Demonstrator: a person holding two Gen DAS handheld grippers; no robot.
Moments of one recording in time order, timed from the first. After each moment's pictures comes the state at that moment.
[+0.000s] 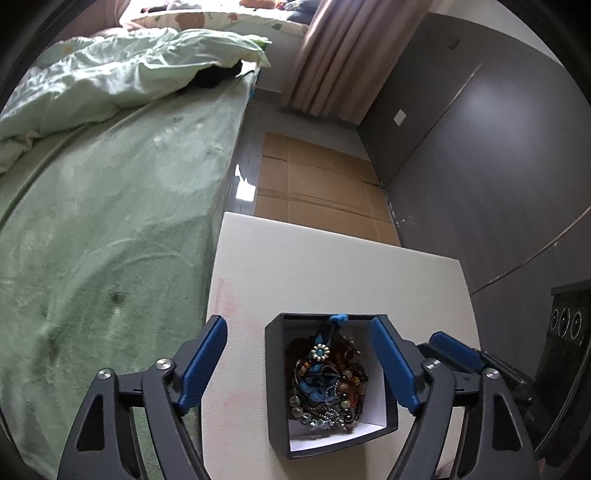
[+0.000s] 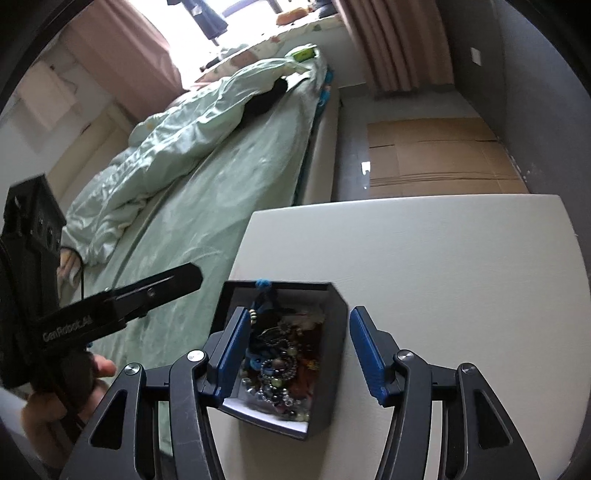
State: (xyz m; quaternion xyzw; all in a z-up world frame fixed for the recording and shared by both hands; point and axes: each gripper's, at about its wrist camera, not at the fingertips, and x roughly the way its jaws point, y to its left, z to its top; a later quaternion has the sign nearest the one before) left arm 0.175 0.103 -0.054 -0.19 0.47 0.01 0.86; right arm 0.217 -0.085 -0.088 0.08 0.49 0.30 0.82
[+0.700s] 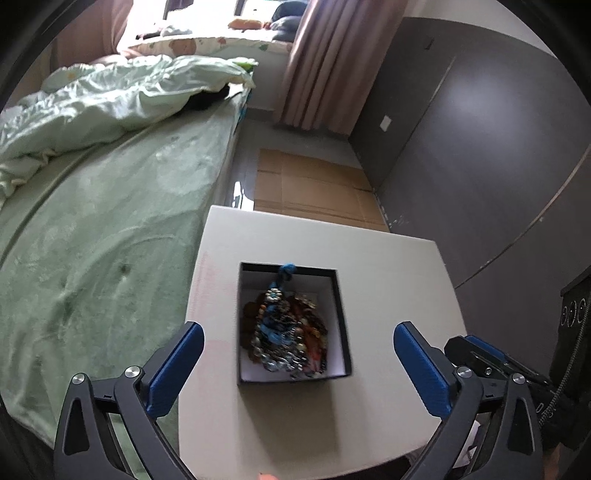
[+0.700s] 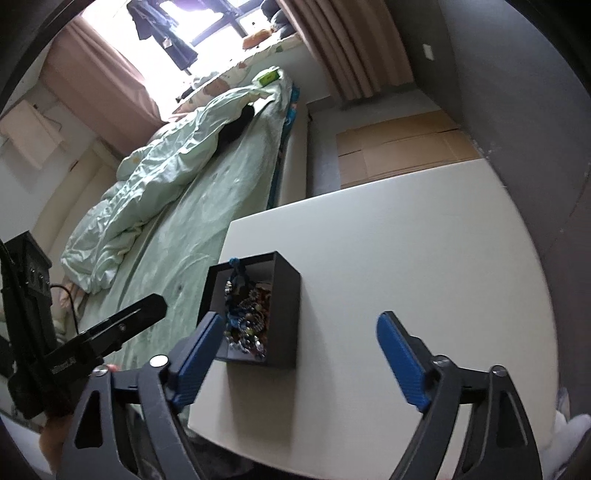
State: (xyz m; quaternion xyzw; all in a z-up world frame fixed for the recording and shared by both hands) left arm 0.109 0.040 -0.019 -0.16 0.44 0.02 0.89; right arm 0.168 -0.163 -0.067 0.13 0.47 0.25 0.83
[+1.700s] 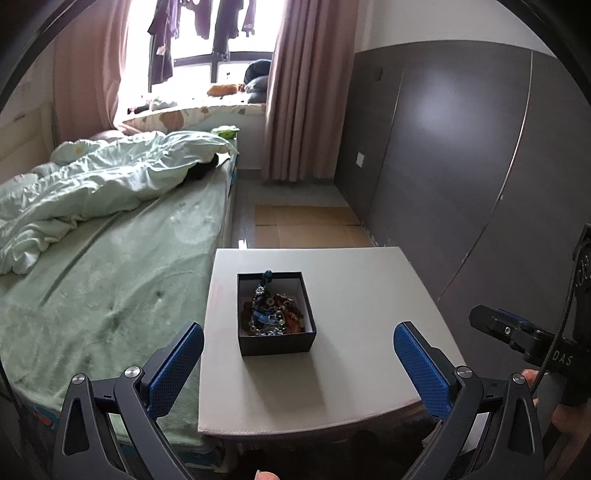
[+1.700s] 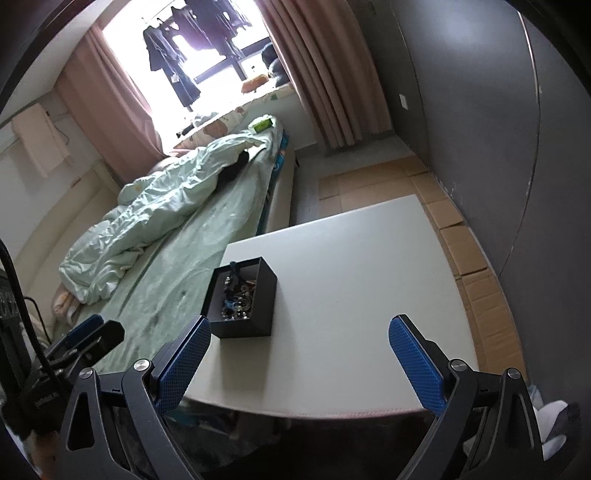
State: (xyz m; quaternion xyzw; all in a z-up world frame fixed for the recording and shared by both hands) left arm -0.004 -0.012 0.040 -0.07 0.34 0.02 0.94; right arm 0.074 -0.232 -0.013 0.11 0.39 0.22 0.89
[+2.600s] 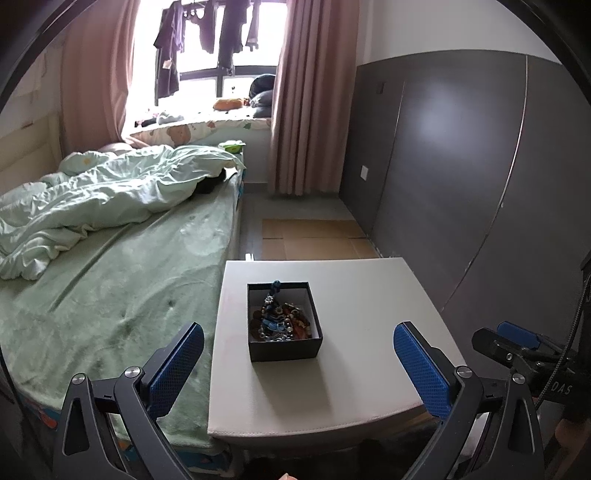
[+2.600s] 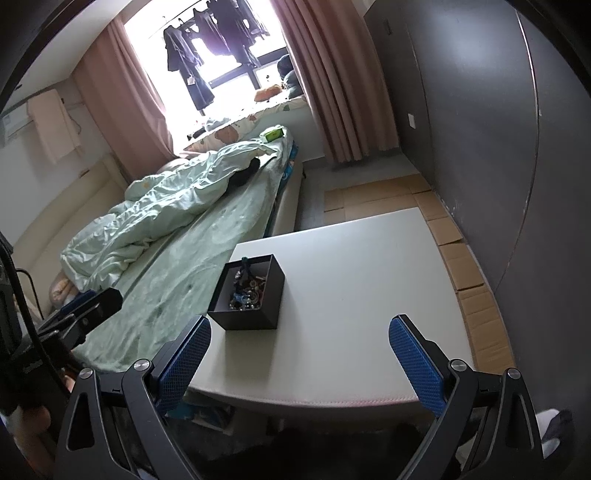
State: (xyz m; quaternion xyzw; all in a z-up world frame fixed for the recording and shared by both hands) left arm -0.020 -0.009 0.047 -0.06 0.32 0.03 0.95; right arm 0.044 -0.224 -0.007 0.09 0.36 0.23 0.90
